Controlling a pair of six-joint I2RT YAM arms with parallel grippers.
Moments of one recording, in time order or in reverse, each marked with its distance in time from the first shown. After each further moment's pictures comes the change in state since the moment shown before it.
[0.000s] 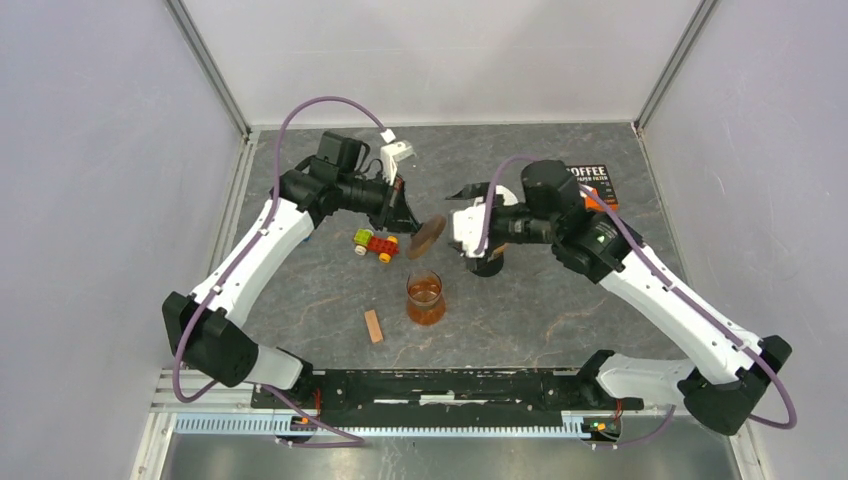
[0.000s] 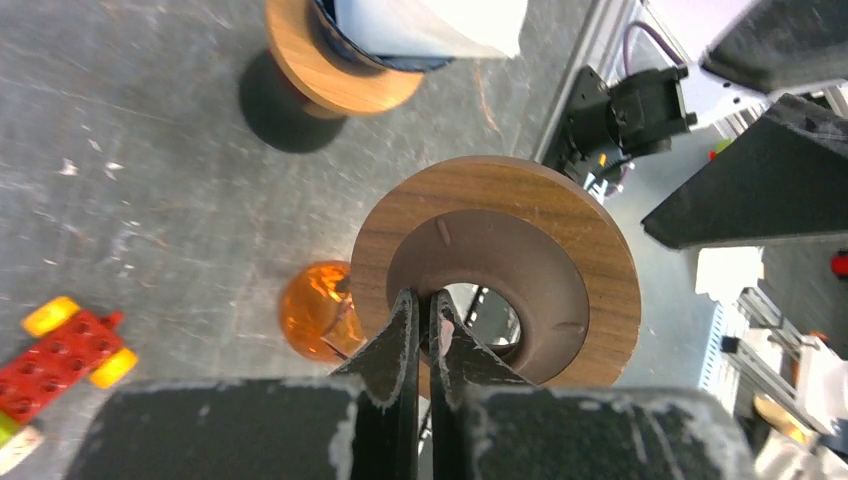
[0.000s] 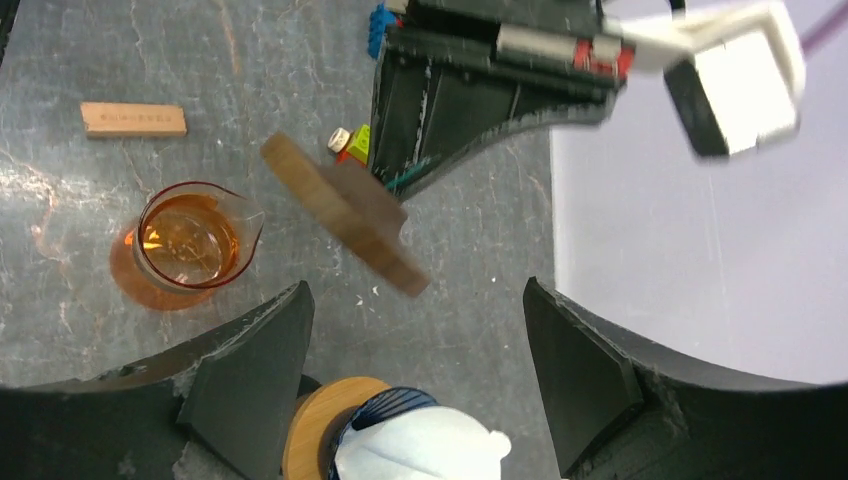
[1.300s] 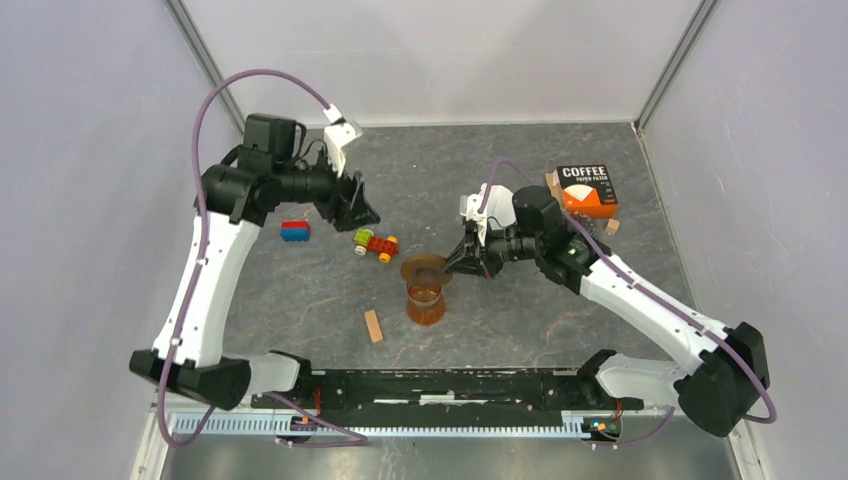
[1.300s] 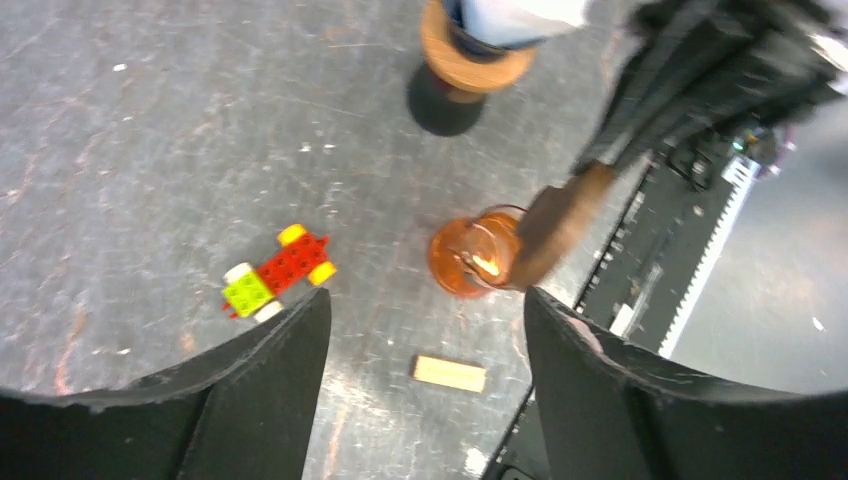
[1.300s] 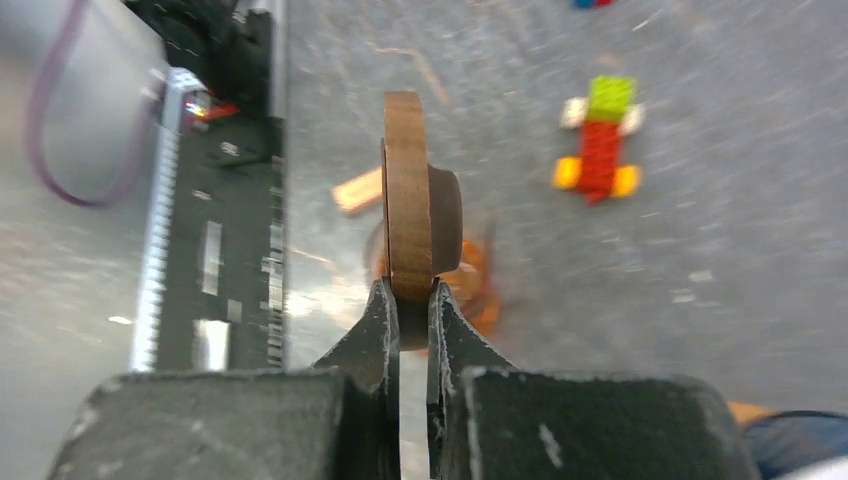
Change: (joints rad) left arm 0.153 -0.092 0.284 -0.354 -0.150 0.305; right arm -0.015 0.020 -0.269 0.221 -0.160 0.546
